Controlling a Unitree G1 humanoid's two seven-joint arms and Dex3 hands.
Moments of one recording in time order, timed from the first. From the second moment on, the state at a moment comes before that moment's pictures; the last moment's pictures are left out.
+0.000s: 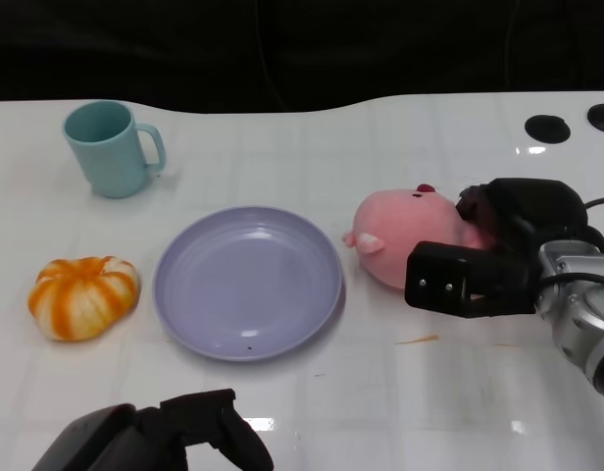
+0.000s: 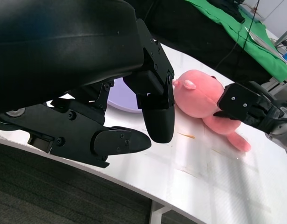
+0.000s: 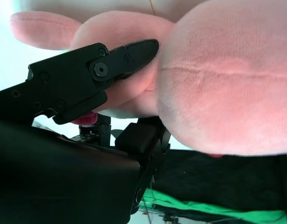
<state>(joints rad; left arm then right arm) 0.55 0.34 -0.08 -0.83 0.36 0.10 -0.32 -0.74 -0.23 0.51 0.89 -0.73 0.13 -0.17</state>
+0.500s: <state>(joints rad) 0.55 0.35 -0.07 -0.84 0.35 0.10 -0.32 -0.60 -0.27 0.38 0.71 -0.66 0.07 -0.26</state>
